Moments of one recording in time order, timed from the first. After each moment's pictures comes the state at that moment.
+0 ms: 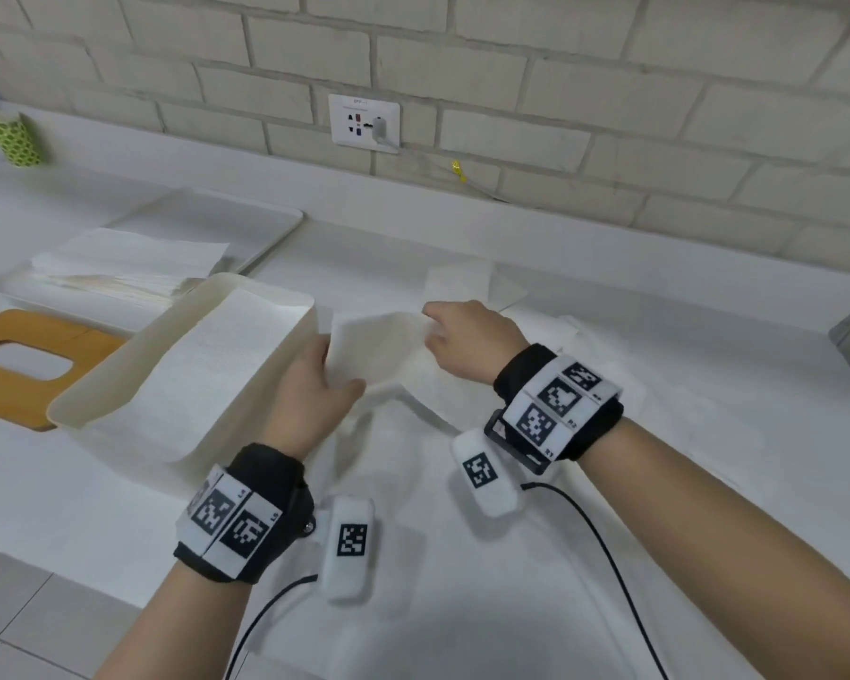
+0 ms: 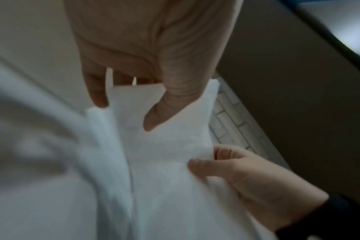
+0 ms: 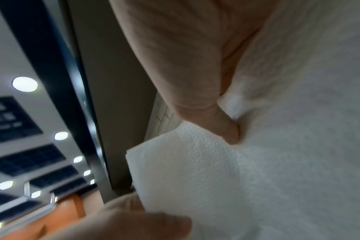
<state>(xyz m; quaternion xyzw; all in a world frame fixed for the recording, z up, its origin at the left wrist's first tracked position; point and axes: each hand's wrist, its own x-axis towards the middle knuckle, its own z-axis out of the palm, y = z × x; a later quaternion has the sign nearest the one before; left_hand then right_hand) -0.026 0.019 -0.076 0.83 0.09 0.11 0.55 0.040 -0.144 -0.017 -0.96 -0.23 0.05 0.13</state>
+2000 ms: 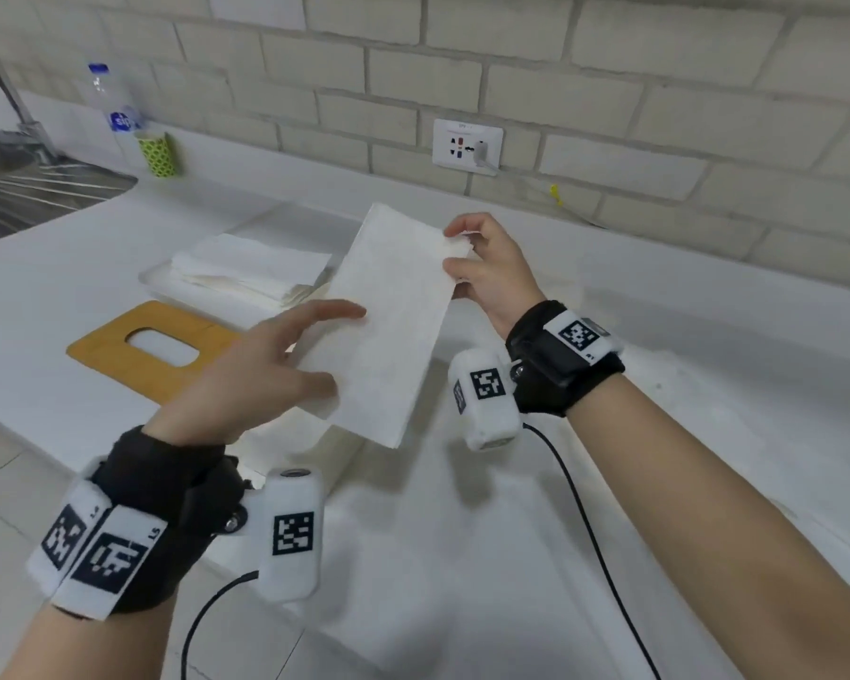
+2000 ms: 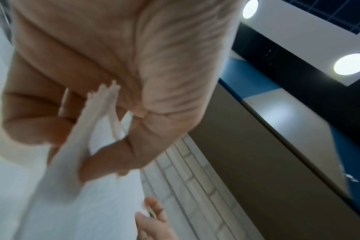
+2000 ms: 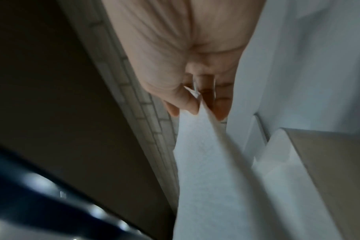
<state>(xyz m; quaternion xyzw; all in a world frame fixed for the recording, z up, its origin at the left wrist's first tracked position) -0.089 0.119 0.011 0.85 0.08 0.01 0.52 0.076 -0.050 0.005 -0.68 -0.20 0.07 0.70</state>
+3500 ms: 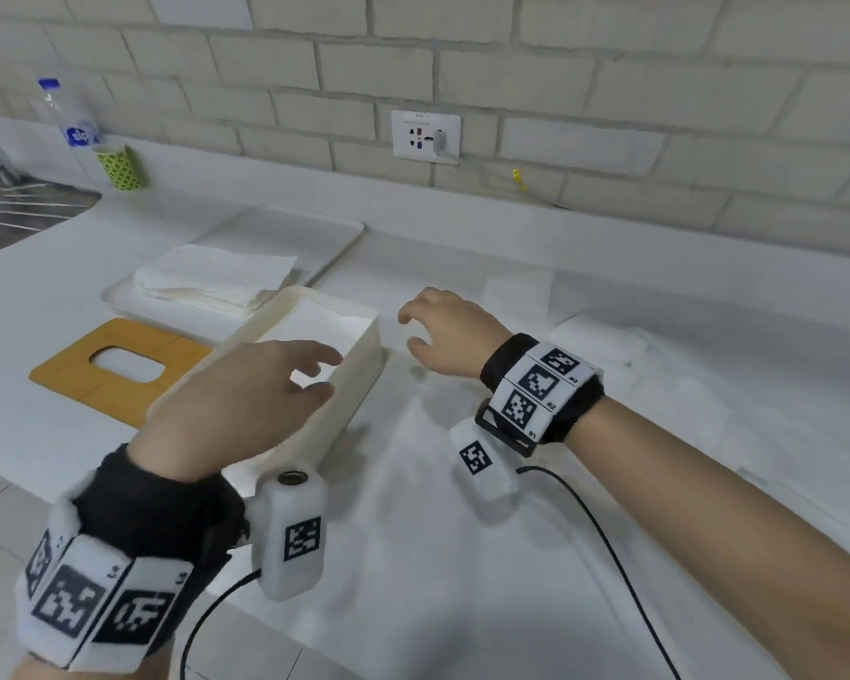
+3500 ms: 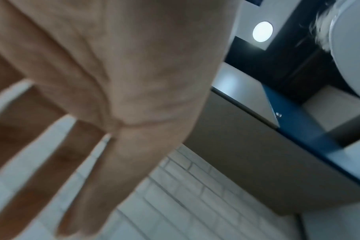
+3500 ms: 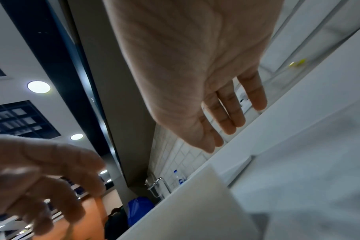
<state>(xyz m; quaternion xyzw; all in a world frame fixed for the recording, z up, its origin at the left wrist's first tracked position) -0.084 0.077 0.025 0.96 0.09 -0.05 0.26 0.059 -0.083 -0.020 -0.92 -0.37 0.04 0.12</state>
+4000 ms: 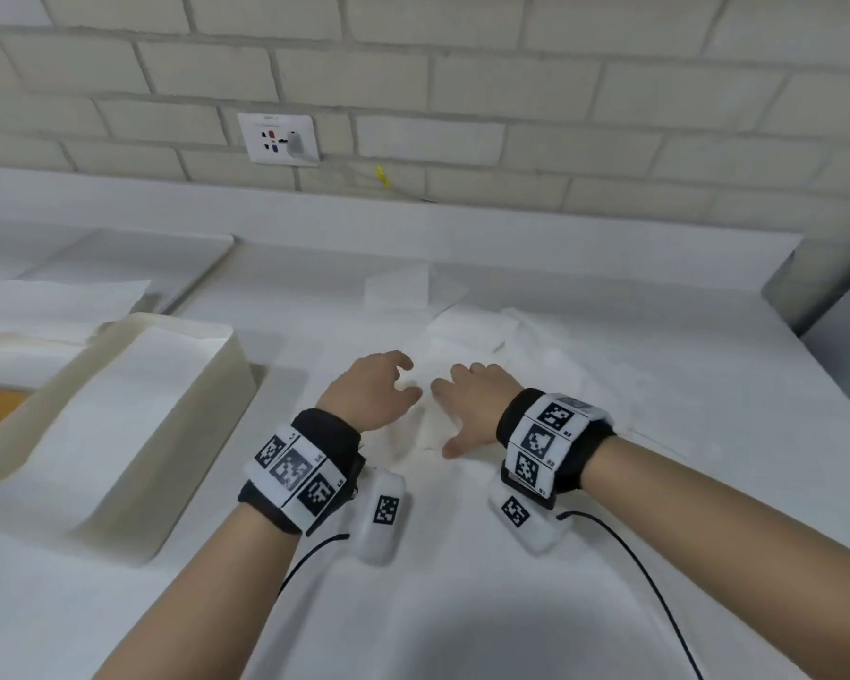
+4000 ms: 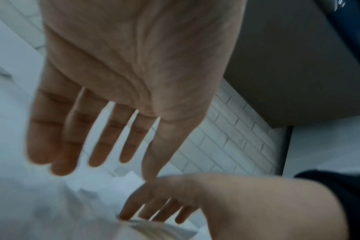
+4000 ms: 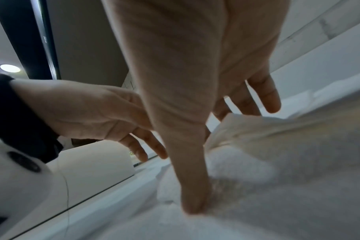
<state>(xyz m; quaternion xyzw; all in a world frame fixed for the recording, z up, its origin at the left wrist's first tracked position) 0.028 -0.074 -0.060 0.95 -0.04 -0.14 0.27 0.038 -0.225 -0.072 -0.95 -0.25 0.16 -0.11</state>
